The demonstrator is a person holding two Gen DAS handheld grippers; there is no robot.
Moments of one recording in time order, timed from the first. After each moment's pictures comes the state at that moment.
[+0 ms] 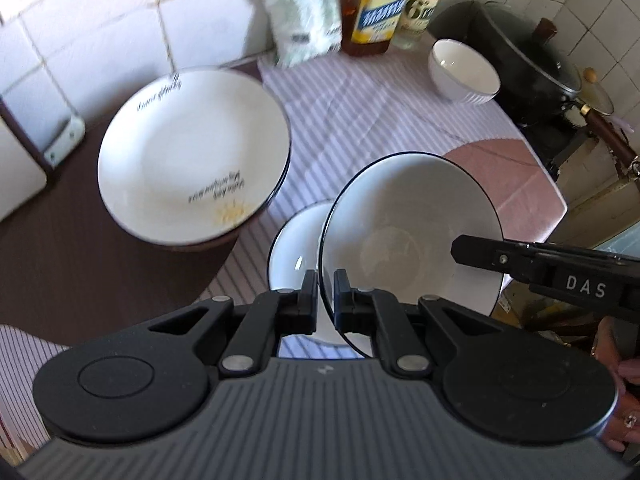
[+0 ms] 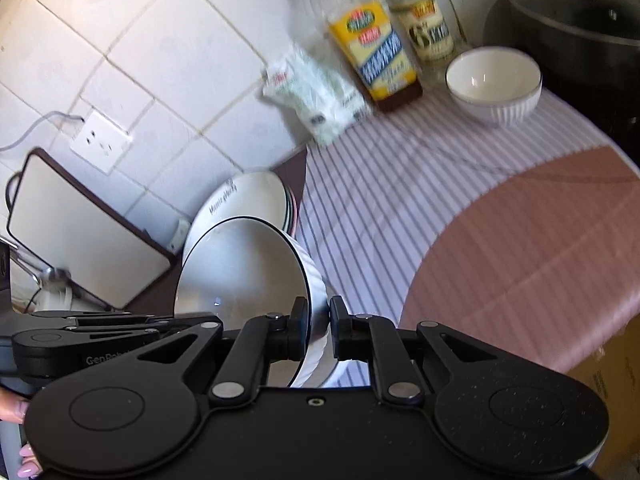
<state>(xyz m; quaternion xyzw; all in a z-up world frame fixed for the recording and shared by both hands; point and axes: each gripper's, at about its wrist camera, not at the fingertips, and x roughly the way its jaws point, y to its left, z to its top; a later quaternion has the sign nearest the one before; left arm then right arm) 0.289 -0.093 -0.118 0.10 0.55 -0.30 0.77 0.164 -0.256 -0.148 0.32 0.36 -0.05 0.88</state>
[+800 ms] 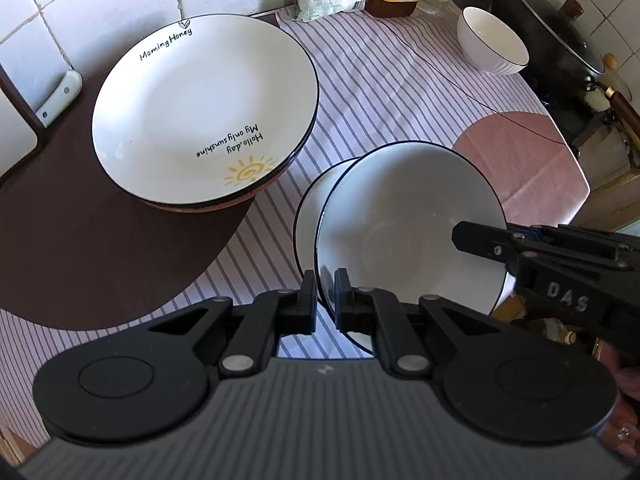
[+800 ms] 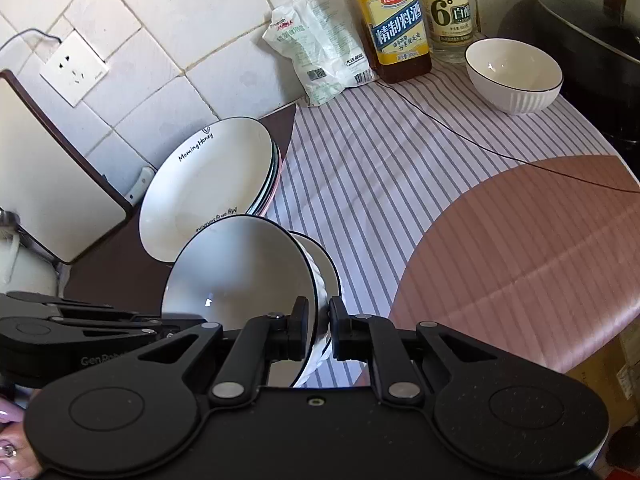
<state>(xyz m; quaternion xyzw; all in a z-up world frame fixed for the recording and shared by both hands) 0.301 -0.086 -0.155 0.10 0.58 -0.29 0.75 0.194 -0.217 -0.169 0.22 0.40 -0.09 0.89</state>
